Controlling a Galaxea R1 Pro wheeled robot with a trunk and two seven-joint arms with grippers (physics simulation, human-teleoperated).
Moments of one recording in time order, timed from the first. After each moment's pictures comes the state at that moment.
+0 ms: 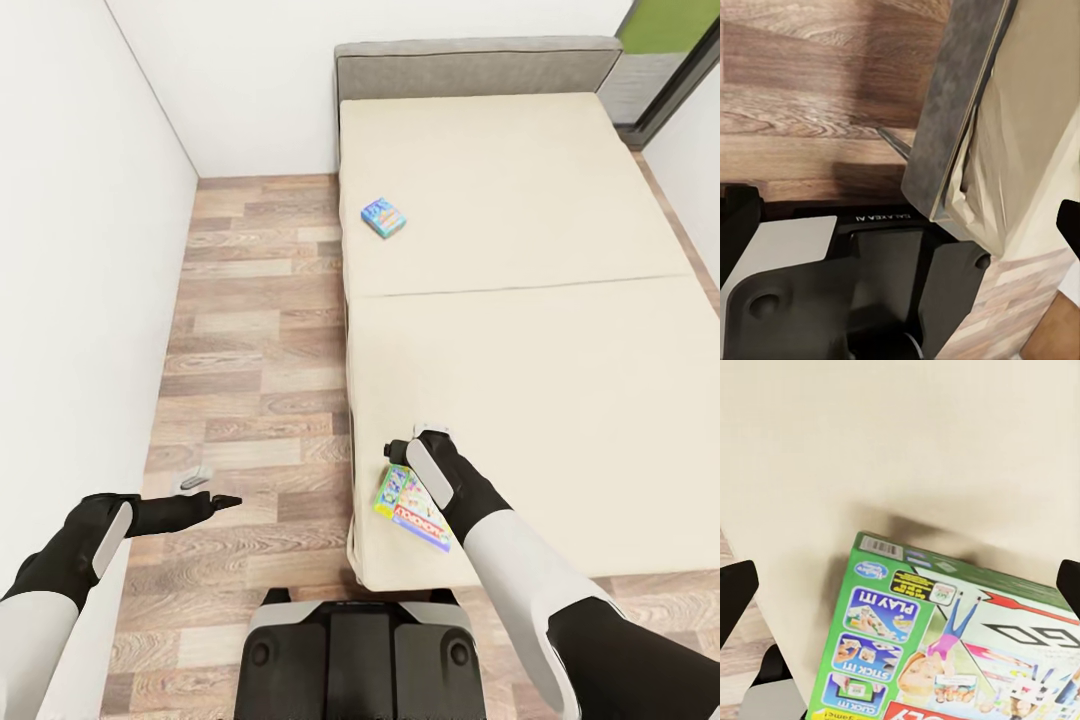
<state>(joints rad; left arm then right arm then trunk) -0.71 0.29 0.13 -0.77 0.19 0.84 -0.70 -0.97 0.17 0.26 -0.68 -0.56 0.61 -0.51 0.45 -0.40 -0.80</state>
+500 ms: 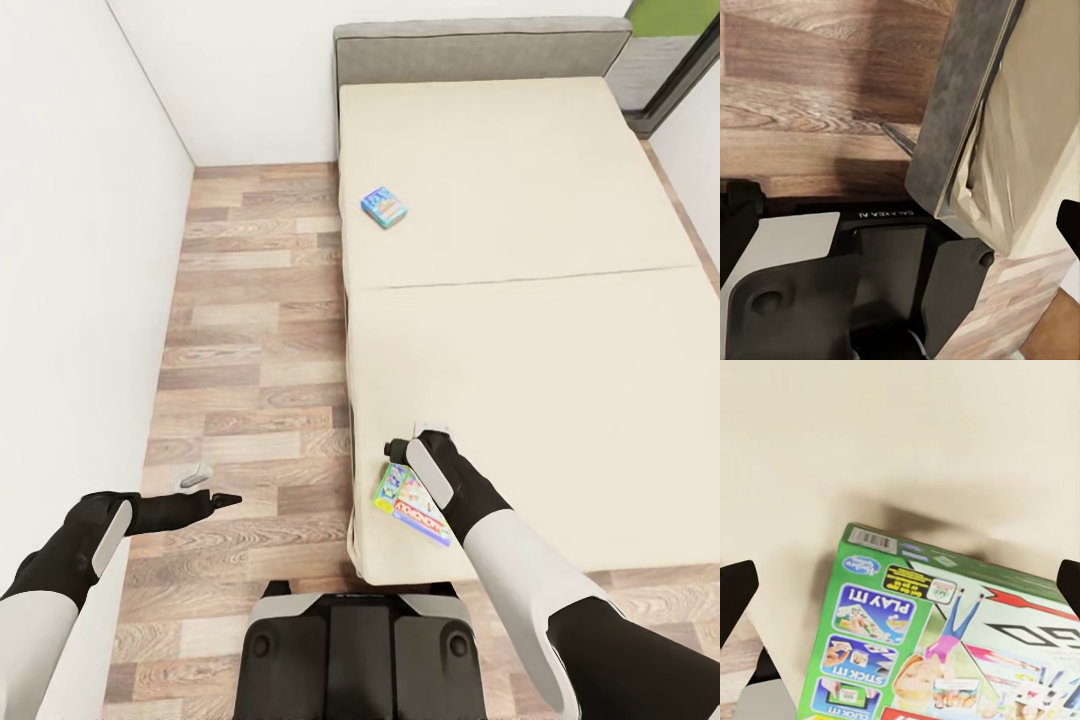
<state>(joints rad) -0.71 0.29 0.13 -0.79 0.19 0.84 -0.70 -0.97 0.17 0.26 -0.68 -0.56 0.60 -0.51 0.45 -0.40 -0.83</state>
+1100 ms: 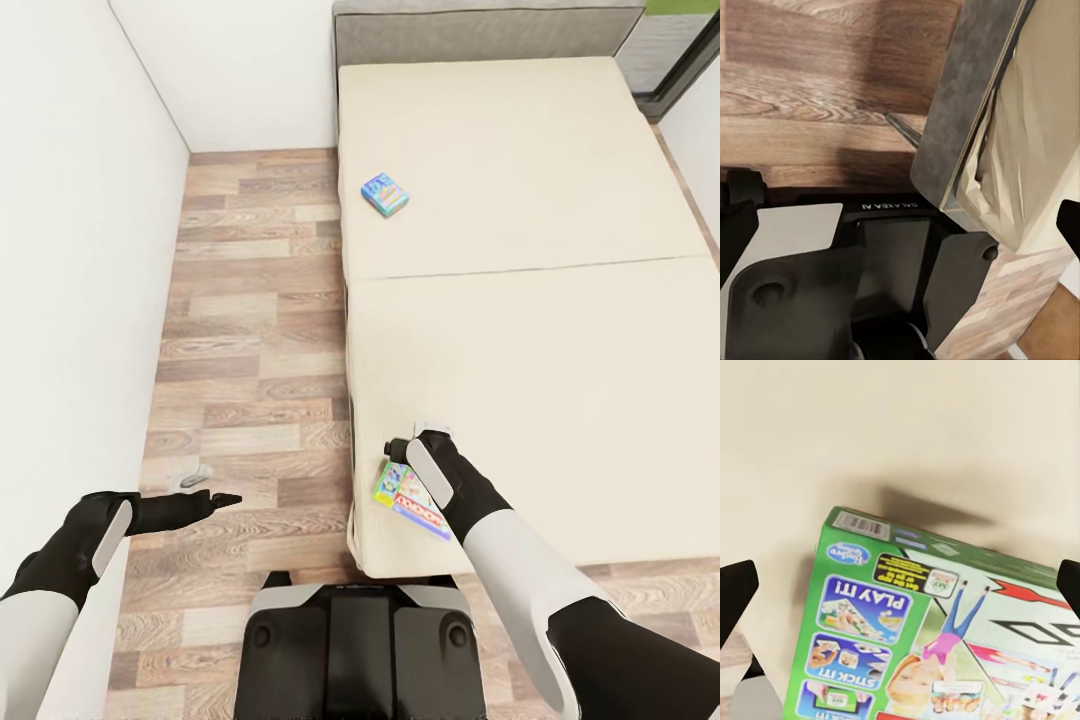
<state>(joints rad) -0.71 0.29 0.13 -0.79 0.19 0.84 -0.70 -0.97 0.17 0.26 -0.68 -0.56 0.60 -0.51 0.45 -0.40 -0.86</state>
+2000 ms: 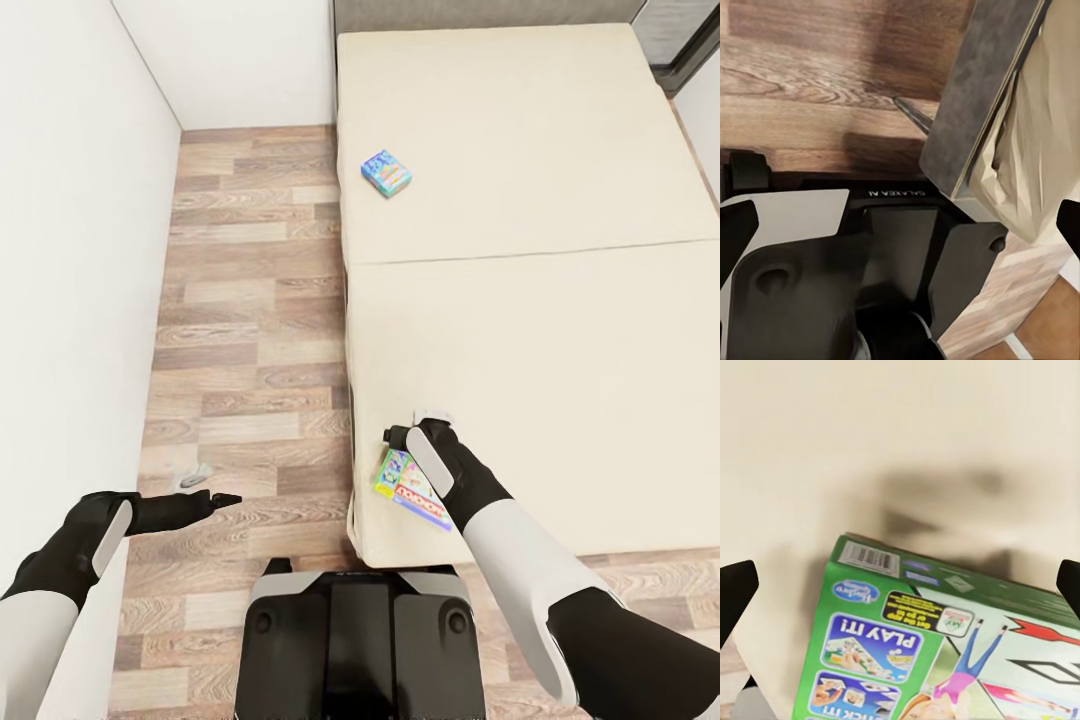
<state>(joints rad) -0.71 0.29 0.13 -0.79 0.18 0.84 -0.70 -1.00 0.17 0.27 -0.71 -0.56 0.60 -0.50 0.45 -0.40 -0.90</state>
